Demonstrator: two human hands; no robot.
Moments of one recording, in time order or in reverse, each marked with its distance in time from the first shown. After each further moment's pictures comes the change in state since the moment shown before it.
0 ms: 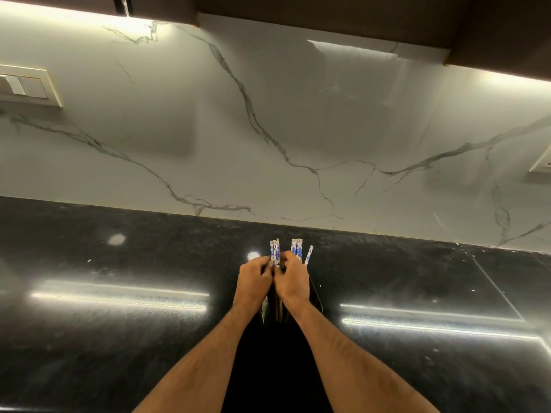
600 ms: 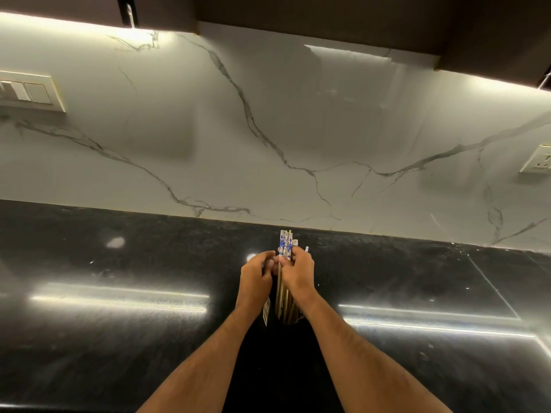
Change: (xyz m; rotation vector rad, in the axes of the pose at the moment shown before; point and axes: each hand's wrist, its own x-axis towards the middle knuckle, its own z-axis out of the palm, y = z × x) left_hand -0.019 0.019 -0.007 -0.165 0.042 0.076; right_hand 0.004 -0.010 -0.025 0.188 0.024 0.071
